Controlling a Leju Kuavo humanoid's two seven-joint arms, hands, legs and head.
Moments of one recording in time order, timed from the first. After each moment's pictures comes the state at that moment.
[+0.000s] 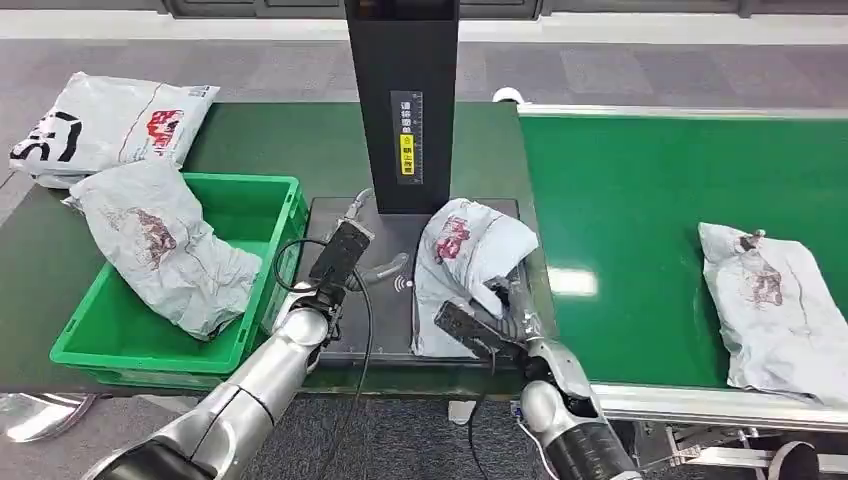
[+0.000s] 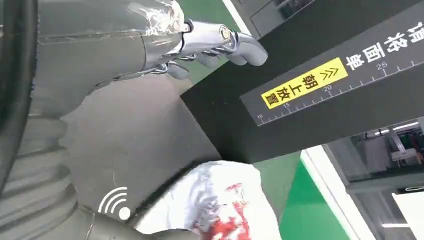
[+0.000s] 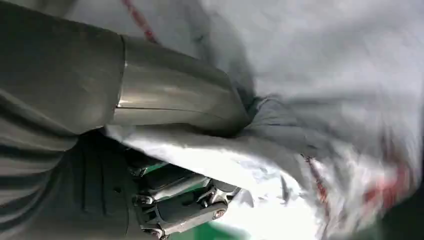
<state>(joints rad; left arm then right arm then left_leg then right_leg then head) -0.63 -0.16 -0.20 -0.69 -0.10 0.23 -0.48 -0.30 0.14 0.45 -0.97 0.87 -0.13 -0.03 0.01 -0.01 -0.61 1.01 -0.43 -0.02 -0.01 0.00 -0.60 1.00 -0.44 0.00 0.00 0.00</state>
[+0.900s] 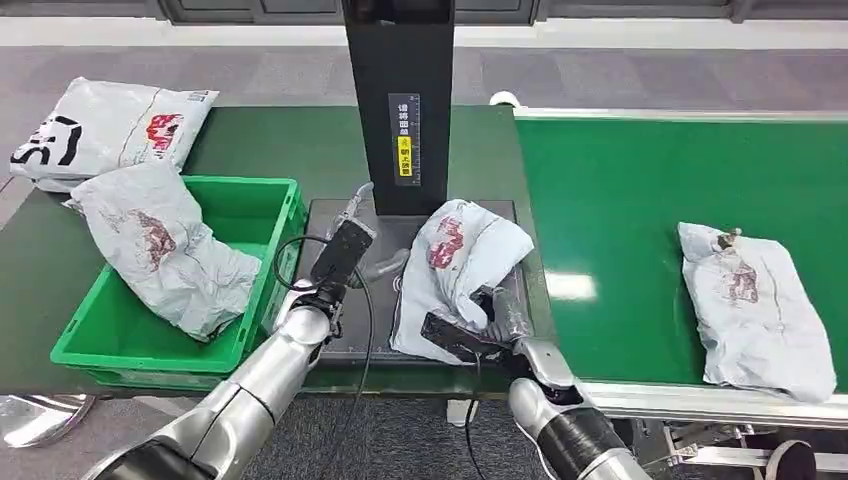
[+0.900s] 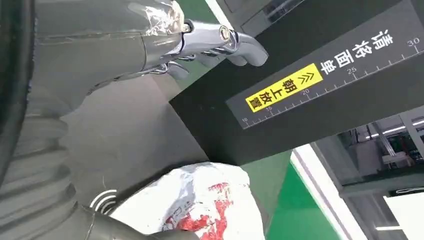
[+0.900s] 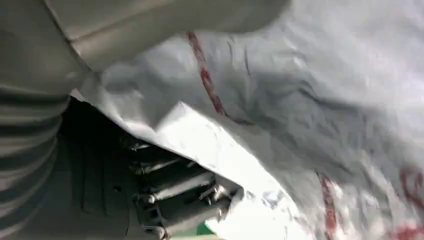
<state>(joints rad) -0.63 -0.16 -0.20 -0.72 -0.13 0.26 -0.48 -0.39 0.11 0.57 -0.83 0.88 -0.23 0.03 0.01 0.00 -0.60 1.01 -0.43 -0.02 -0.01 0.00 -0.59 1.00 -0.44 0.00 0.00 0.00</state>
